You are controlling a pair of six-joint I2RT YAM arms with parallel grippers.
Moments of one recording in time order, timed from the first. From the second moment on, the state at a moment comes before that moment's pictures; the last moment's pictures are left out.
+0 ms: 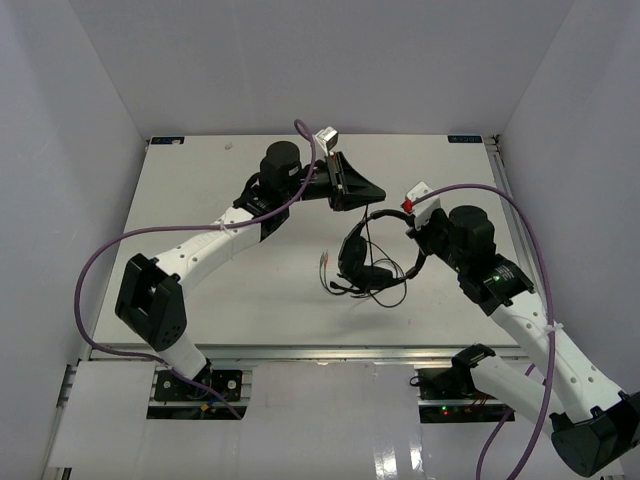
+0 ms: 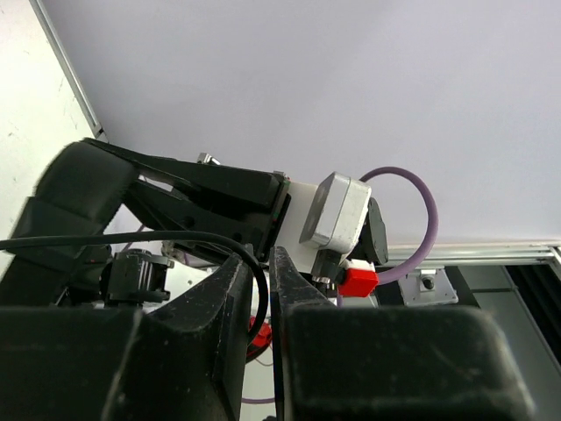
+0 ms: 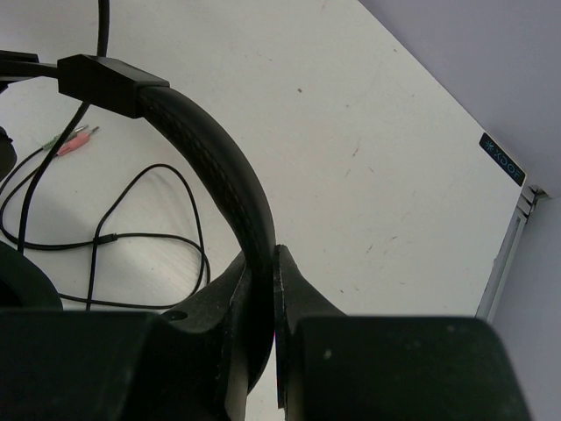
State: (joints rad) left arm -0.66 1.62 1.35 0.26 0.74 -1.42; right arm 0.51 0.84 0.84 -0.34 -0.01 -0.40
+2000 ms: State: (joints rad) left arm -1.10 1.56 1.27 -0.07 0.16 -0.60; right arm 0.24 1.13 1.10 -0.35 0.06 0.24
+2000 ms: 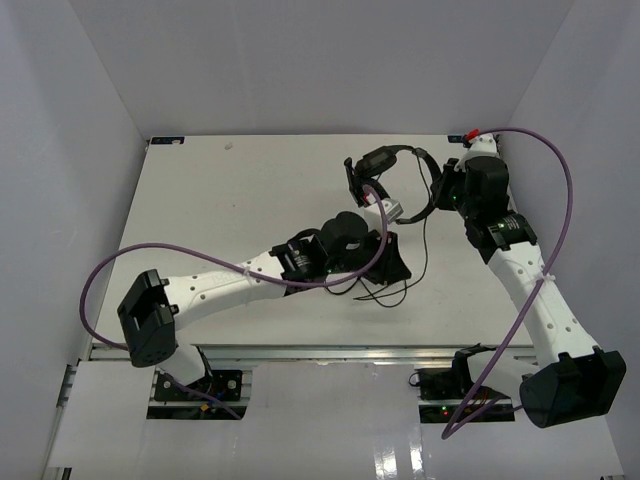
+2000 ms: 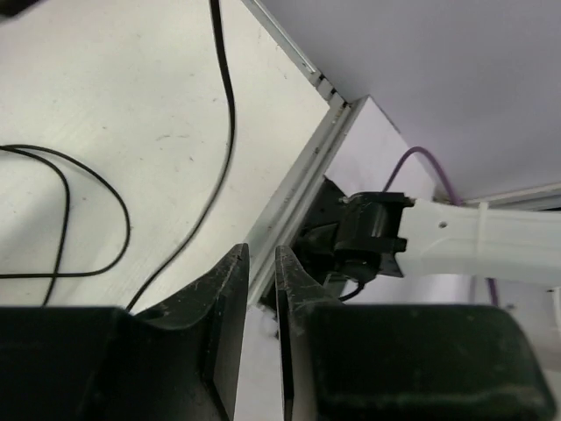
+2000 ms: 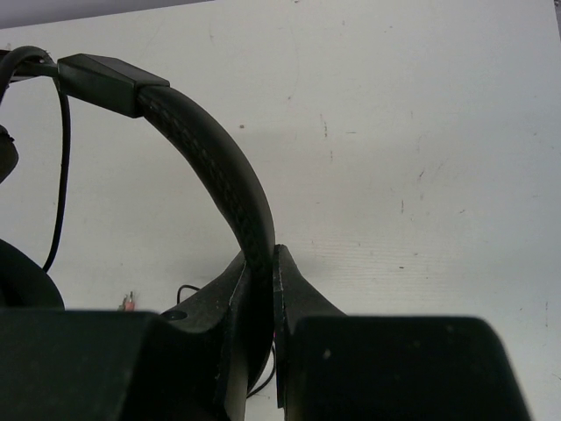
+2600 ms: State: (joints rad) left arm -1.15 1.39 0.50 0.72 -0.10 -0.14; right arm 0.22 1.12 1.16 -0.42 0.04 0.25
